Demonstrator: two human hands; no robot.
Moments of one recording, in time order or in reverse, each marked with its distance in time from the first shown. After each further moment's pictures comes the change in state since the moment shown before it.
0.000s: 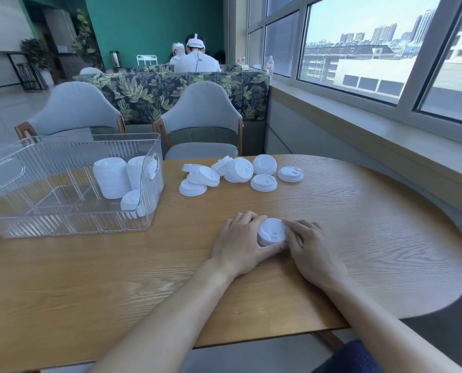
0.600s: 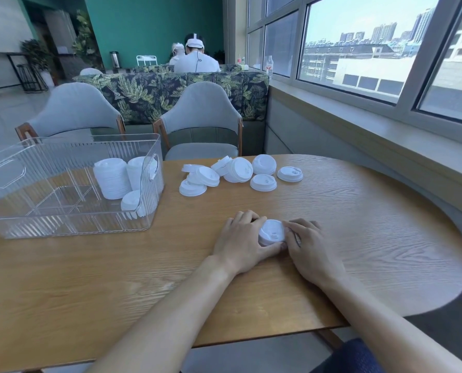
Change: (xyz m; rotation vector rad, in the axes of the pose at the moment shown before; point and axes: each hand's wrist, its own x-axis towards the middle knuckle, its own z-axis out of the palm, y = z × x) left_hand 0.003 0.002 -0.003 0.066 -0.085 0.011; right_hand 0.002 -0.001 0.001 -0.050 -0.024 0.006
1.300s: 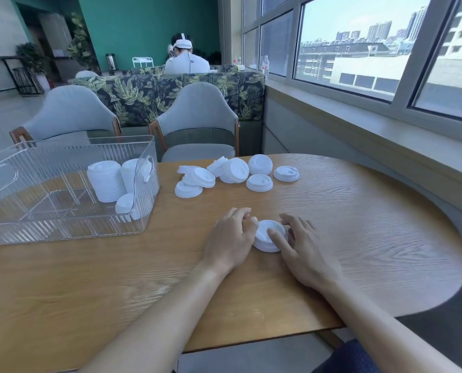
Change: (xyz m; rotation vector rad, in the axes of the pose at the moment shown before) left_hand -0.001 -0.004 -0.005 -0.402 0.174 -0.209; right_hand -0.008 -0.009 -0.009 0.055 -0.052 0.020
